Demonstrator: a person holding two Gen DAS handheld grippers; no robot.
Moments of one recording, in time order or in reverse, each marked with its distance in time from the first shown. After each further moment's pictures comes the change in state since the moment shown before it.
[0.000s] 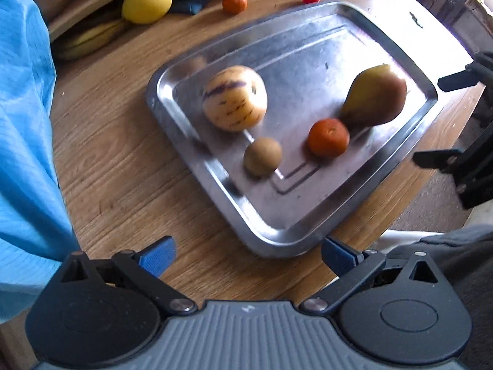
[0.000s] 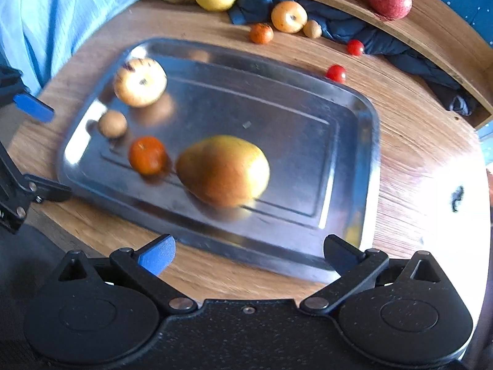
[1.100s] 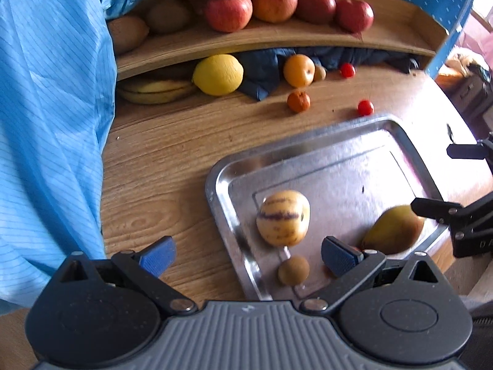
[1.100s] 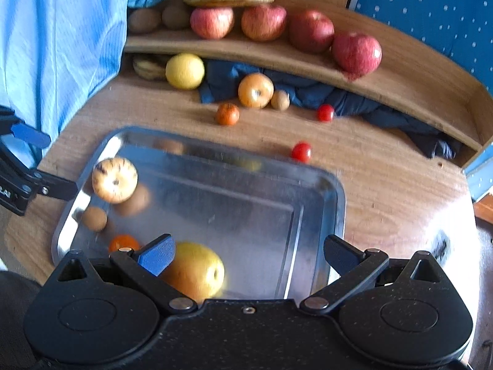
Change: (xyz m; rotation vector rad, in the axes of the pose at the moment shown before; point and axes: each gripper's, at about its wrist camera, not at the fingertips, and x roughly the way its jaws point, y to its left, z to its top) left arm -0.041 0.040 0.051 -0.266 -0.209 0.020; right arm -0.021 -0.041 0.048 0.074 -0.246 0.045
